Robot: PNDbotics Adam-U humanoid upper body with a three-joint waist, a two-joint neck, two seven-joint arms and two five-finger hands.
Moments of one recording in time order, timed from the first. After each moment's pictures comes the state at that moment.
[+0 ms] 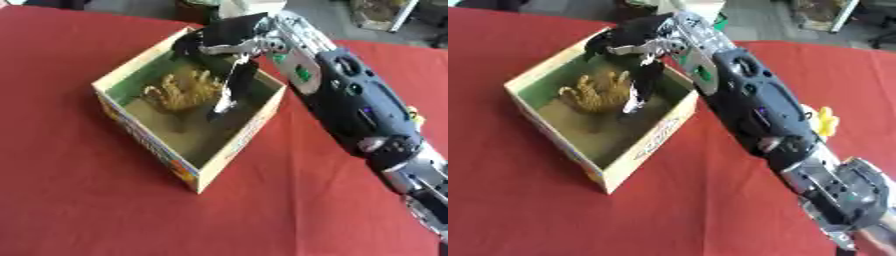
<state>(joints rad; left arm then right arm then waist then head) -0.34 0.21 -0.10 -1.98 -0.08 -0.29 0.52 -1.14 -0.44 0.36 -1.17 0.86 -0.46 0.69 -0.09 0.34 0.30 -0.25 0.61</state>
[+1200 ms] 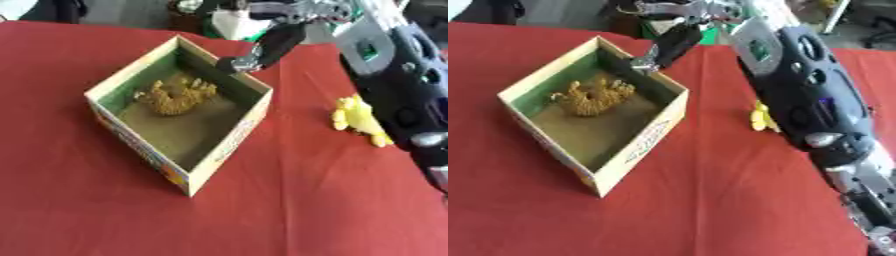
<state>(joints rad) -0.30 0.20 -0.09 -1.98 -0.10 -0.27 0.53 -1.01 -0.66 0.19 -1.53 0.65 -0.43 0.73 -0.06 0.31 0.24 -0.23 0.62</state>
